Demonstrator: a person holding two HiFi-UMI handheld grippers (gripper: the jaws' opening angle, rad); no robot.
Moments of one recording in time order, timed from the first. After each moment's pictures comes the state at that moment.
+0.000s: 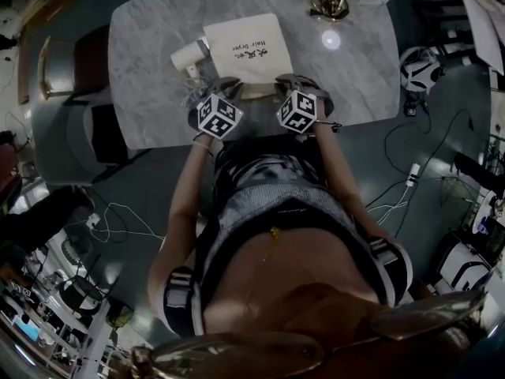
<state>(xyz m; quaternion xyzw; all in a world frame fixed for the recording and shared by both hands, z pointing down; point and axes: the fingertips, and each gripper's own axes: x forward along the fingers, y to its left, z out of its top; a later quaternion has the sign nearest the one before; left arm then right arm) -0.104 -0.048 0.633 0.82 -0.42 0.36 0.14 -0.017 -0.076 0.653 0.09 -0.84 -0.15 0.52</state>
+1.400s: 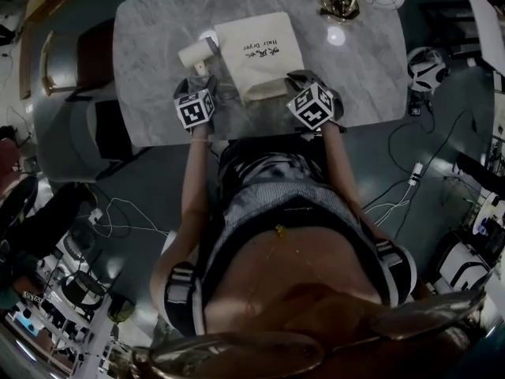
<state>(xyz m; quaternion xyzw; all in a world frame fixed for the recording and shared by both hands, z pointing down) -0.268 -0.031 0.684 0.59 -0.69 0.17 0.38 -0.021 -0.091 0.629 0.15 -0.86 -0.01 0.49</state>
